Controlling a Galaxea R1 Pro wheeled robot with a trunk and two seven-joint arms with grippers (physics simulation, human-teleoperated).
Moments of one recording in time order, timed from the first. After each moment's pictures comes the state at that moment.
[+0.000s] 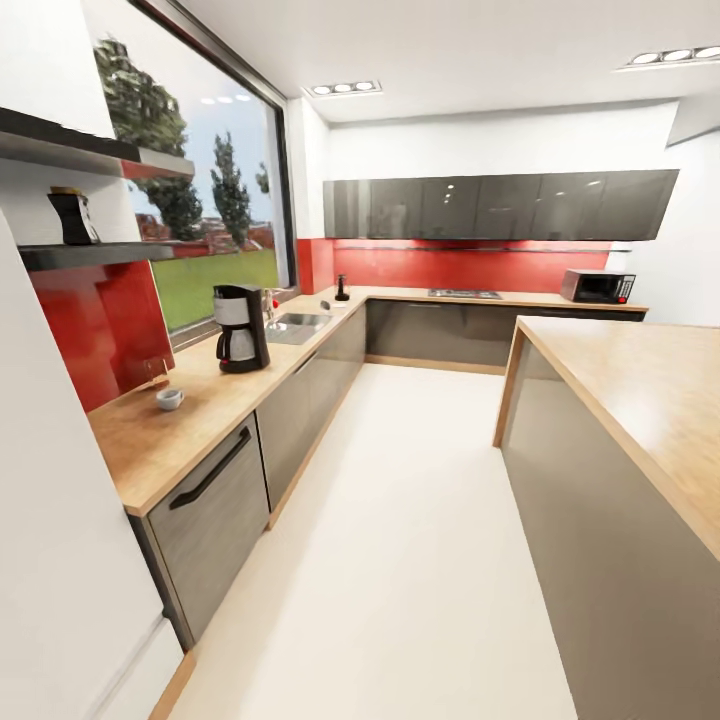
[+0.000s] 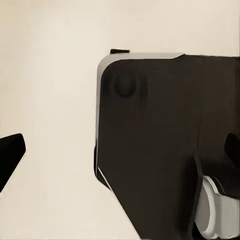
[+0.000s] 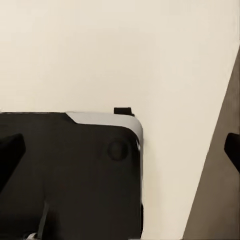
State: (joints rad) left arm -0.05 0.02 0.01 -0.01 0.05 -0.14 0.00; right arm -0.01 -0.01 0.00 -0.32 0.00 -0.02 0.00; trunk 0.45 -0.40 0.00
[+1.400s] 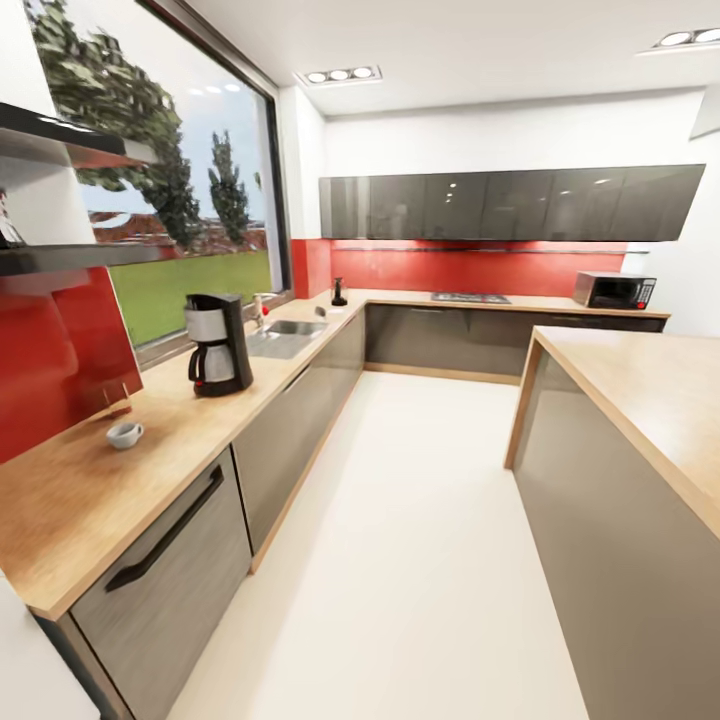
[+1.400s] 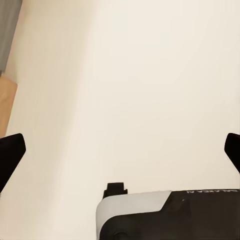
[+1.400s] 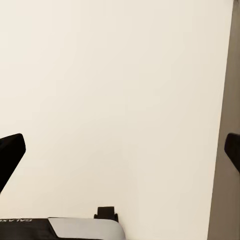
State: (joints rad) left arm -0.21 0.01 -0.02 -0.23 -0.01 -0.14 0.00; right arm -0.01 -0.05 -0.01 -0.60 0.00 -0.08 0.00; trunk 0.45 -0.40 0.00
